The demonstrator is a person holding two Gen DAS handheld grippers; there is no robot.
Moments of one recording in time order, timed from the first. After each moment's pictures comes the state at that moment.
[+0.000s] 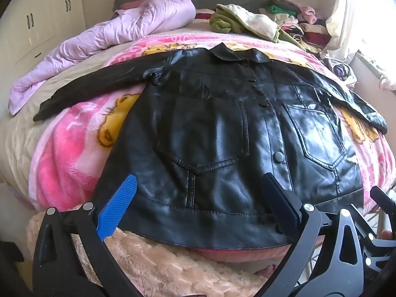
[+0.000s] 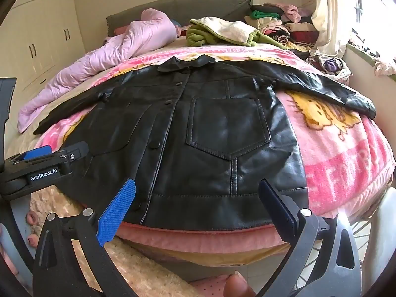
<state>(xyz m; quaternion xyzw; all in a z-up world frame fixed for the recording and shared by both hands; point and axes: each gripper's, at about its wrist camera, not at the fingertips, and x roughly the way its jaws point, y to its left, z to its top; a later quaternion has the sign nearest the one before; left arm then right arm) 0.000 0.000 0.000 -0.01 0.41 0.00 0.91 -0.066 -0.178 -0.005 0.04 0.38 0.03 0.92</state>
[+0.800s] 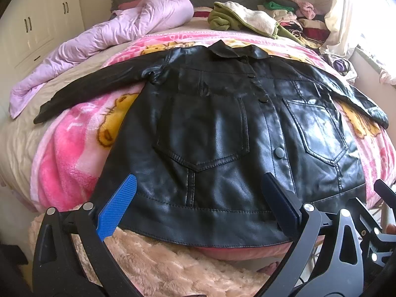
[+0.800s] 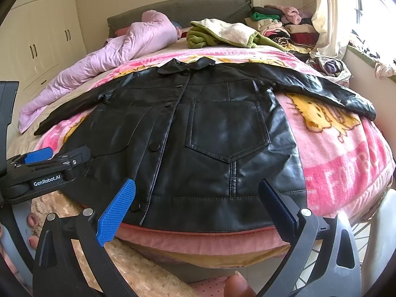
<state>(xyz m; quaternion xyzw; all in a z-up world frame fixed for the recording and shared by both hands) -0.003 0.004 -0.003 0.00 0.42 0.00 0.91 -0.068 -0.178 0.001 0.04 0.38 0.04 0.92</state>
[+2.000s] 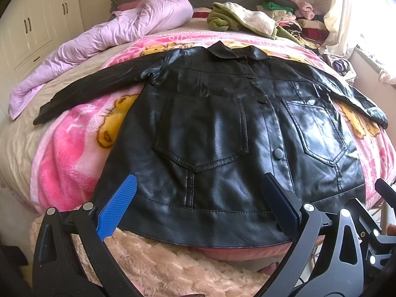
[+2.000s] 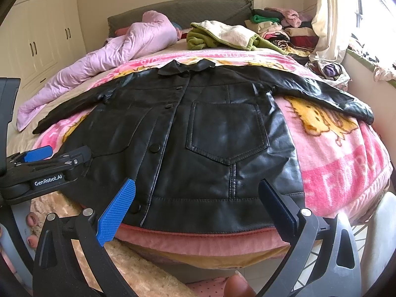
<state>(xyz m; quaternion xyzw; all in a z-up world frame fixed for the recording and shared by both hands) 0.001 -0.006 -0.002 0.00 0.42 0.01 0.91 -0.067 -0.174 0.002 0.03 0.38 0.03 0.93</state>
